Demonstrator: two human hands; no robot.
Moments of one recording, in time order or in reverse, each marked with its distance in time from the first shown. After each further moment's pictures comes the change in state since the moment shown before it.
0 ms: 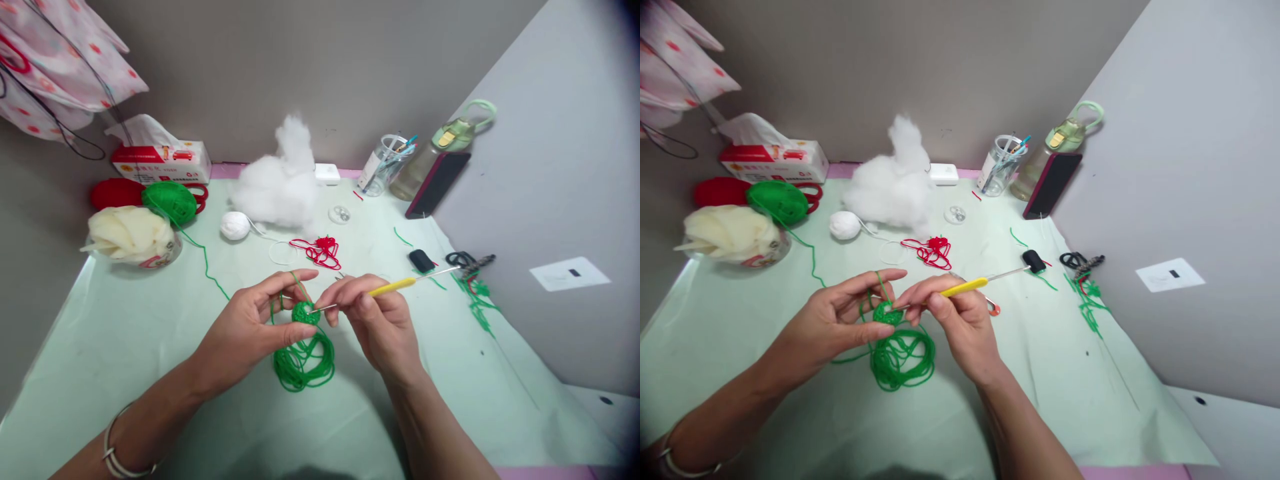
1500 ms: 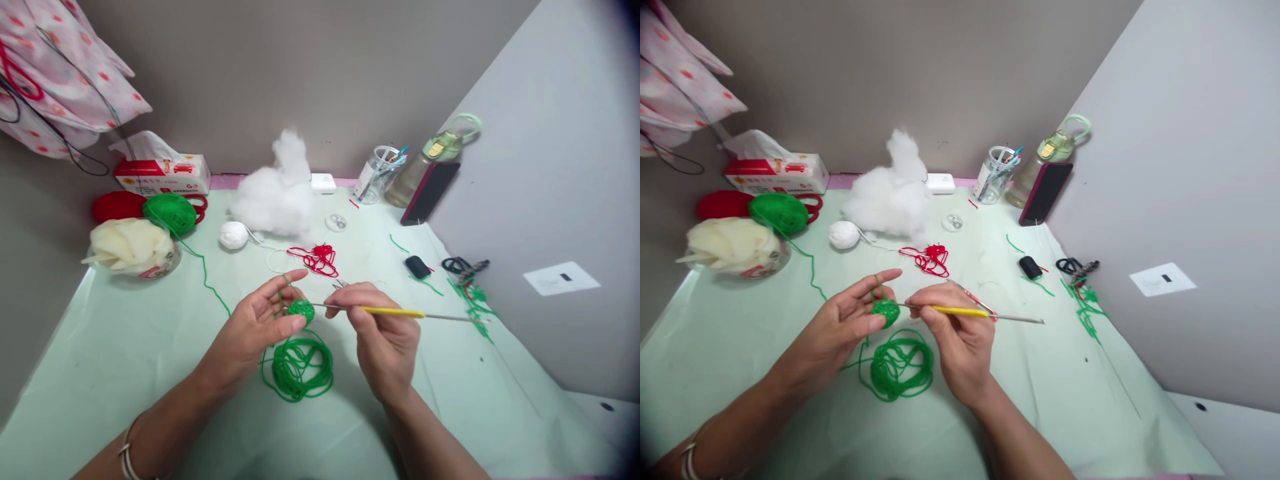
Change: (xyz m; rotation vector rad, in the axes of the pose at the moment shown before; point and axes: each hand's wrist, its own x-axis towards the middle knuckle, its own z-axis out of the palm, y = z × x) left_hand 0.006 -0.012 0.008 -0.281 0.028 0.026; right_hand -0.004 -0.002 0.011 -0.381 0.244 -0.276
